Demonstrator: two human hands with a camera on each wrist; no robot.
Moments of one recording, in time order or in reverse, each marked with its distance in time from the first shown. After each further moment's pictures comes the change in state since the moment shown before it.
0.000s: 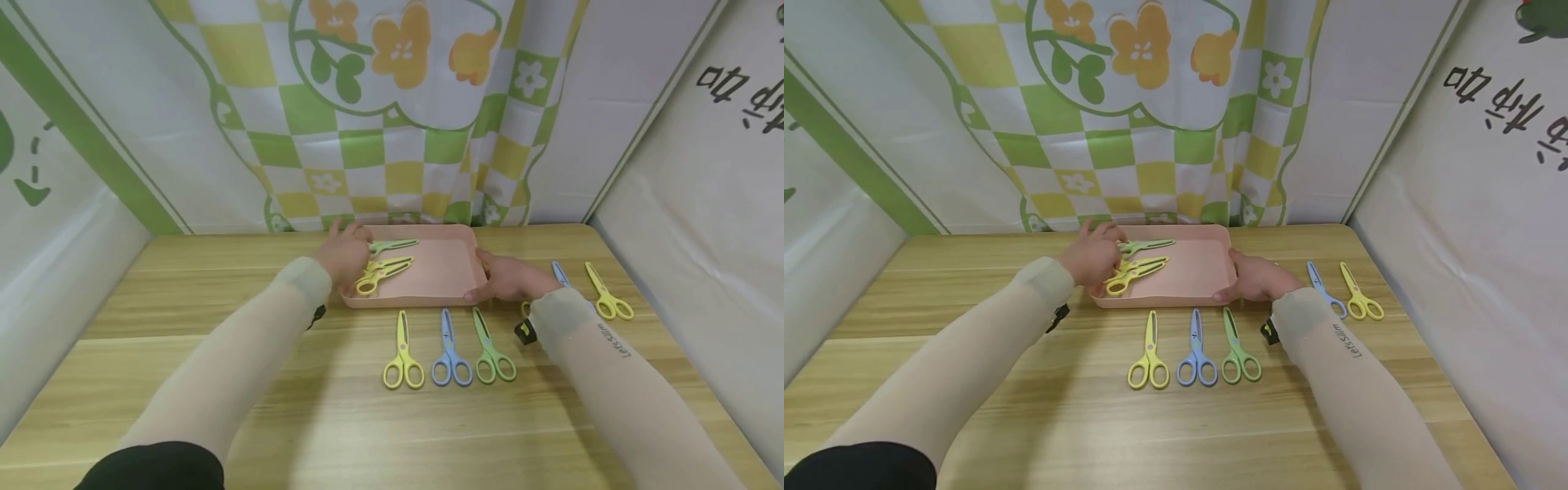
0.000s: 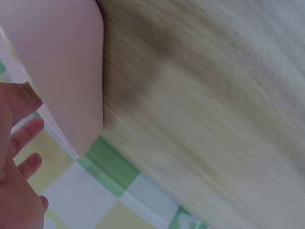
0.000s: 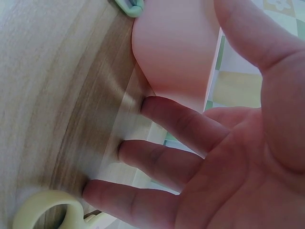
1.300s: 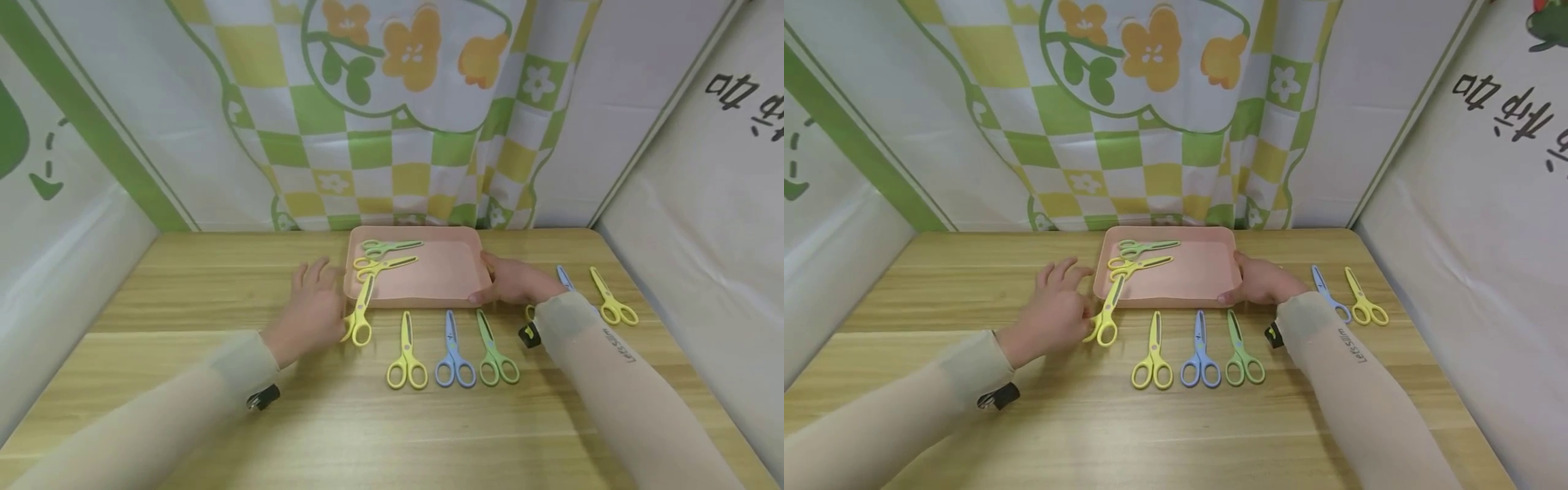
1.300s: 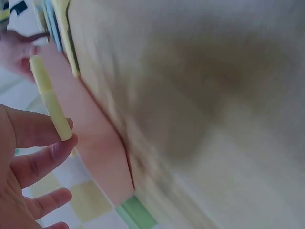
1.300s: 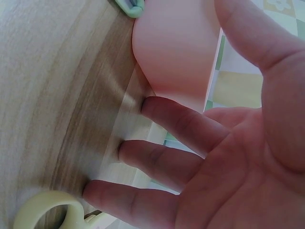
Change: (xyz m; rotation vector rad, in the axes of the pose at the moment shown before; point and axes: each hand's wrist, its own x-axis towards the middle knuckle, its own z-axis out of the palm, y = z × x) left_hand -0.115 0.039 0.020 -0.204 0.341 -0.131; right_hand -0.001 -0.002 0.002 -0.015 0.020 -0.014
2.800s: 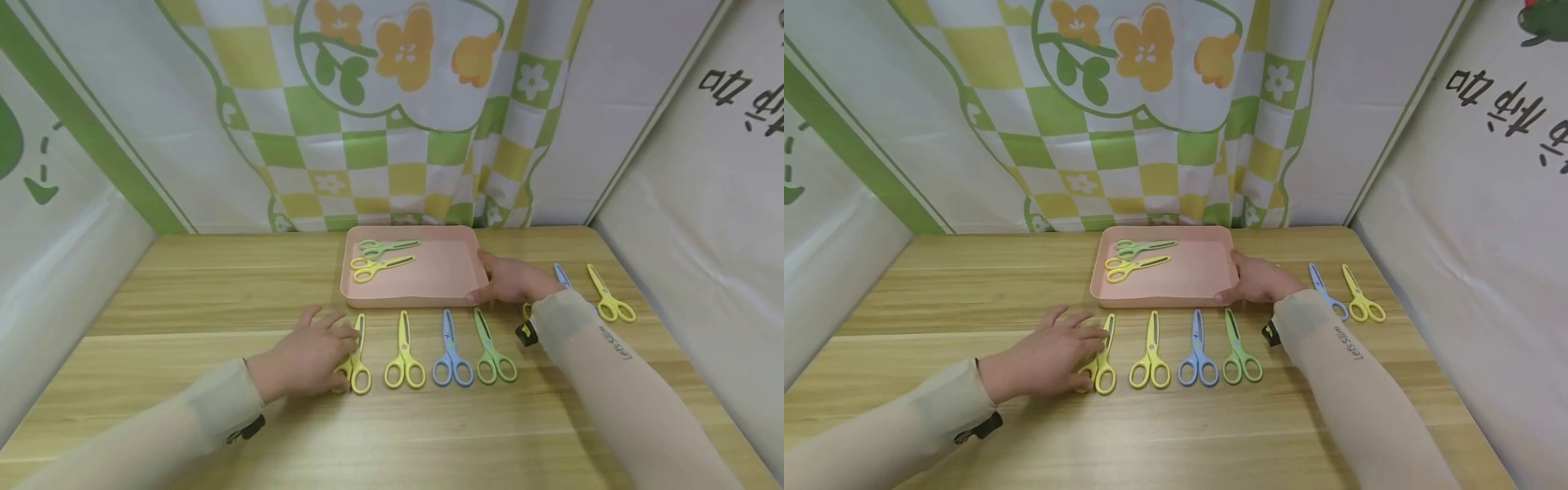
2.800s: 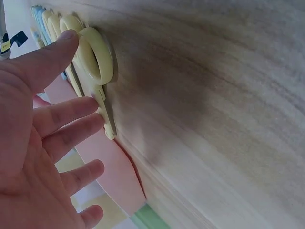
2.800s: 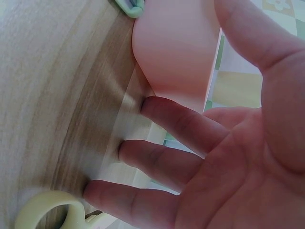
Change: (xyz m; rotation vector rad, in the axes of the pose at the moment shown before) left_hand -0.038 0.019 0.004 0.071 -0.319 0.279; right_hand -0.004 -0.002 -0.002 0.000 -0.006 -0.012
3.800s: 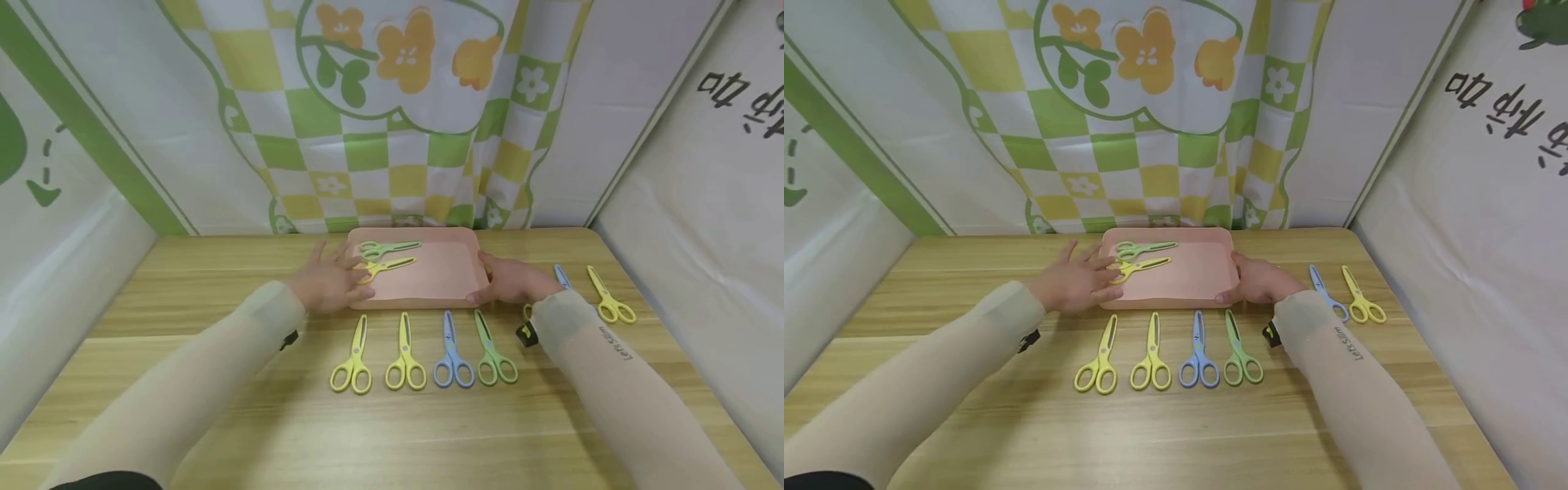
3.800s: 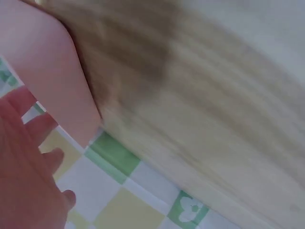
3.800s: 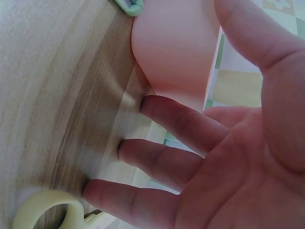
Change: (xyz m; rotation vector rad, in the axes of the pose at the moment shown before) left_hand 0.084 -0.078 -0.020 -0.005 -0.090 -0.139; right_hand 0.003 0.004 0.001 -0.009 0.008 -0.009
